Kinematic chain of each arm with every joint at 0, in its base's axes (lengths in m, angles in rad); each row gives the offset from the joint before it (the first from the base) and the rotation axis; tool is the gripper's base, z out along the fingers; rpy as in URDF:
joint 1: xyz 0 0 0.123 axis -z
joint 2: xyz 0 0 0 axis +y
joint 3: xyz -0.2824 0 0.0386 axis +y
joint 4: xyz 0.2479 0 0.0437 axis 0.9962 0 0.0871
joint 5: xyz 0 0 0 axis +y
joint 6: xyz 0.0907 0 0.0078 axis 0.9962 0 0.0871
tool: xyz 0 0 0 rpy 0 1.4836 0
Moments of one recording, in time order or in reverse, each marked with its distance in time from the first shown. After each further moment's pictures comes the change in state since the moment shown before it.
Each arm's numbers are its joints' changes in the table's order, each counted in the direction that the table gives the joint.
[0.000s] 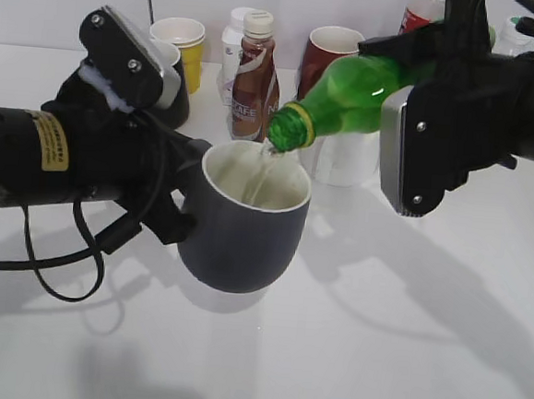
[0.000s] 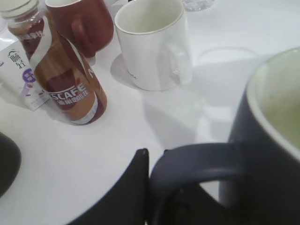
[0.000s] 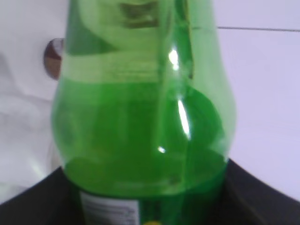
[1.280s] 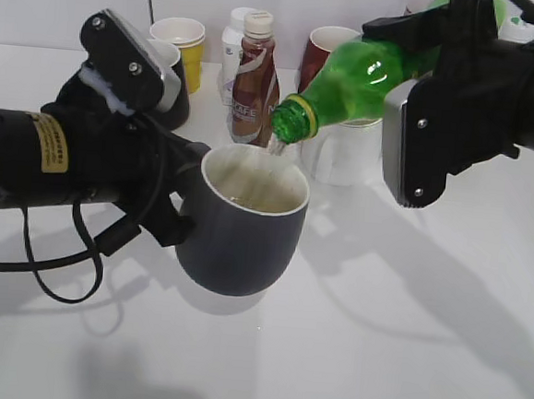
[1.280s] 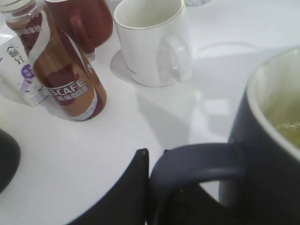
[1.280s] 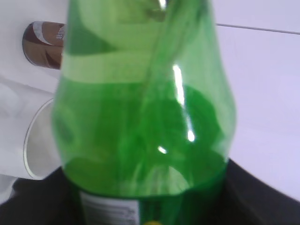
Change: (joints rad) left arm 0.000 0.000 0.000 0.000 0.012 0.006; right arm -0.001 -0.001 -0.001 0.126 -0.040 -0.191
